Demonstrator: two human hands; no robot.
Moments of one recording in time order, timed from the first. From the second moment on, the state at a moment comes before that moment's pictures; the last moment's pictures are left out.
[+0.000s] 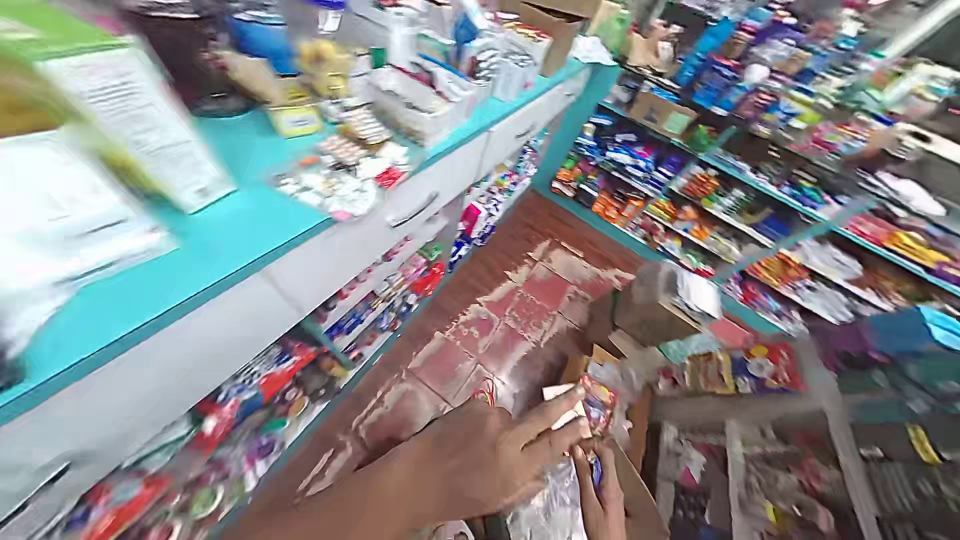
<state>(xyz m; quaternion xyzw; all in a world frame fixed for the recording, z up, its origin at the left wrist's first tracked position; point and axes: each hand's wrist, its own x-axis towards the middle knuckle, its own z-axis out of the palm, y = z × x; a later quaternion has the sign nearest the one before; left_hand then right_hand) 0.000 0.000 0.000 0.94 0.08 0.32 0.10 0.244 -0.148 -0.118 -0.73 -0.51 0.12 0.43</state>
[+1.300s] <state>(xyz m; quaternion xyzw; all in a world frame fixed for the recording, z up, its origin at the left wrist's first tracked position) -0.520 -0.377 -0.055 0.45 0.73 0.52 -0.04 -0.433 -0.212 0.051 -0.03 -0.96 0.27 0.09</state>
